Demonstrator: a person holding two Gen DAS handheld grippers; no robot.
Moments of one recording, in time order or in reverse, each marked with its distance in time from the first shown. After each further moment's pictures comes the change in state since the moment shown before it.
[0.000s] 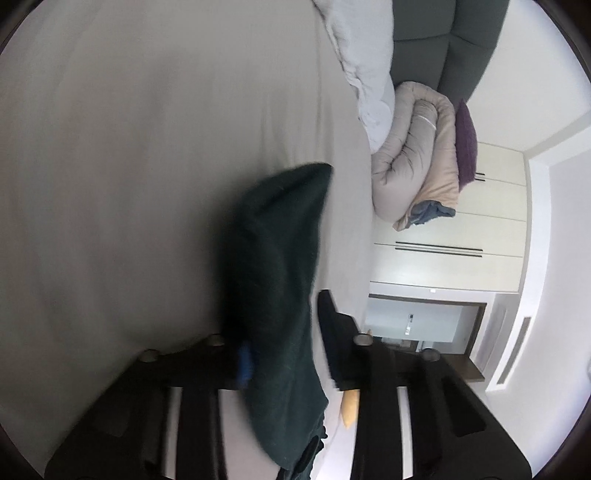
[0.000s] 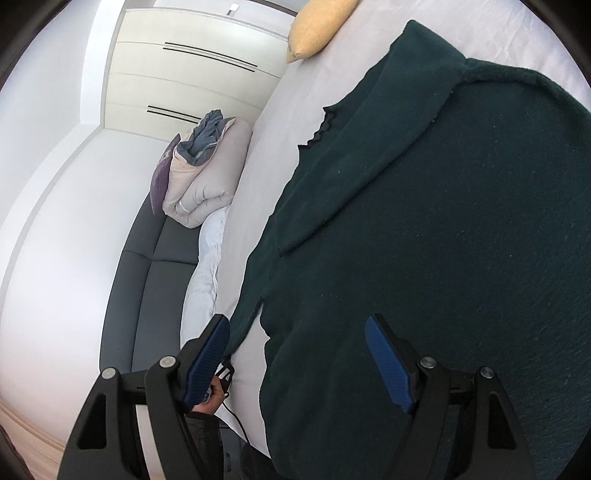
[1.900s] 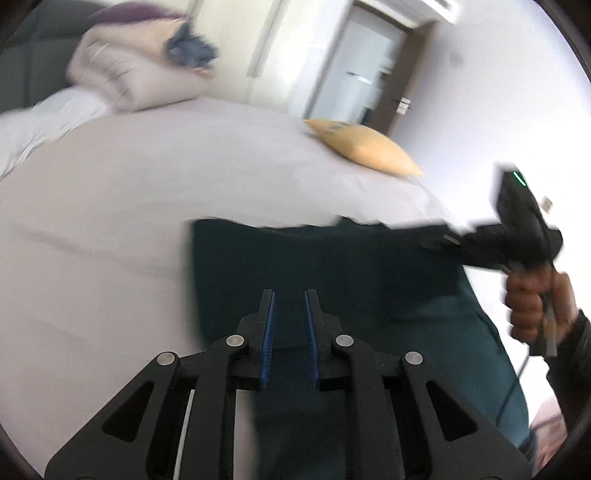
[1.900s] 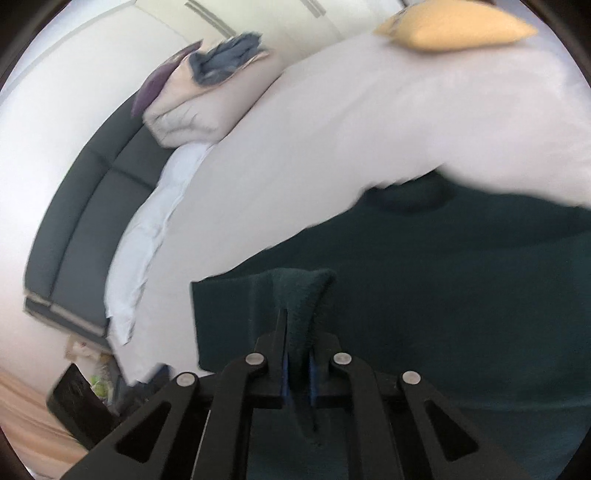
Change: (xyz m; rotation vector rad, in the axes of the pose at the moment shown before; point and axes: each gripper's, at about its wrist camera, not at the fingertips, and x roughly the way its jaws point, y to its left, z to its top) left arm 0.035 -0.136 -0.334 1.354 0.318 0.117; right arm 0.152 0.096 0.177 -0.428 0.209 -0.266
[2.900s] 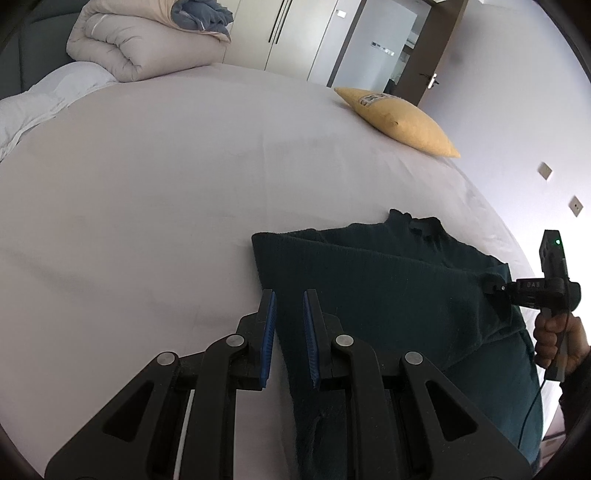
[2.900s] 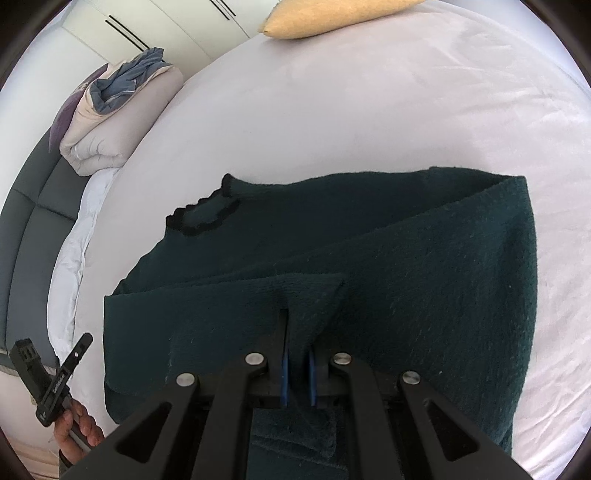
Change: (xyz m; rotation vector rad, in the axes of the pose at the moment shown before) left arm 0.095 0.020 0.038 0.011 0.126 0.053; right arm -0.002 -0.137 0.009 0.153 0.018 -0.229
